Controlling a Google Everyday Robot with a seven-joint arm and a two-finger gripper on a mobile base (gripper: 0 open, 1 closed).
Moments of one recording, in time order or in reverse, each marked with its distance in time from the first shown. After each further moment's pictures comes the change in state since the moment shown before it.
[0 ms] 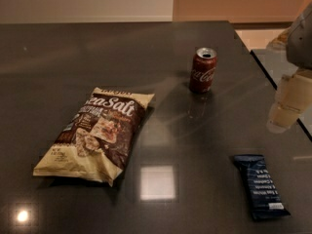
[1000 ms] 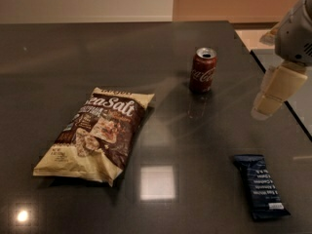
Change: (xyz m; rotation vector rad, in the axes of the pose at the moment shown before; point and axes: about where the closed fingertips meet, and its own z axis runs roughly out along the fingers) arm -0.012 -0.027 0.012 0.048 -0.058 0.047
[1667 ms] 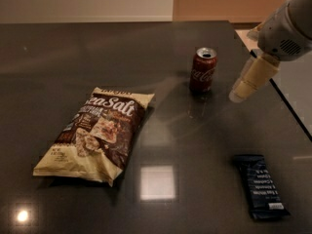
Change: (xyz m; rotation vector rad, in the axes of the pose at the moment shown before) arm -0.025 -0.046 0.038 0.030 -0.170 0.069
